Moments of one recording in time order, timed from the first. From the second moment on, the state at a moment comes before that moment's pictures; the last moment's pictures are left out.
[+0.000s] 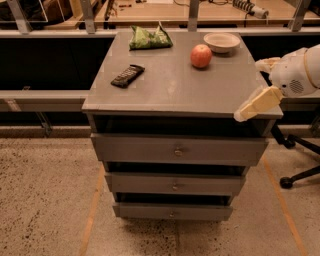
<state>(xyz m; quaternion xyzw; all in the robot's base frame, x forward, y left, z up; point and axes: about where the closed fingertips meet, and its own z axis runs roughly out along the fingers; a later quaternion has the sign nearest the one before) 0.587 -0.224 0.916 -0.50 0.77 0.11 0.40</state>
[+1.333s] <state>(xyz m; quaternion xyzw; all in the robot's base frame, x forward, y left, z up) 0.757 -0.235 0.885 -0.36 0.76 0.12 0.53</state>
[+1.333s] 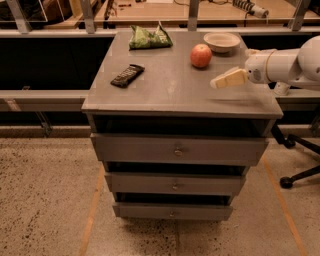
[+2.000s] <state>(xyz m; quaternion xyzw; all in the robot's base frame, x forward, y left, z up) 0.815 -0.229 0.899 -0.32 0.74 0.13 0.58</state>
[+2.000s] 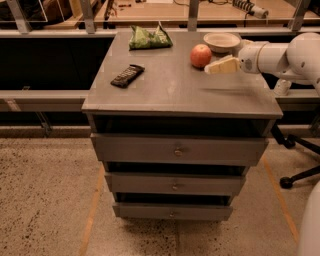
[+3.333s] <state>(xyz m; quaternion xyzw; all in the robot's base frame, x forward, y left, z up) 0.856 -0.159 0.882 -0.23 0.75 0.16 0.59</state>
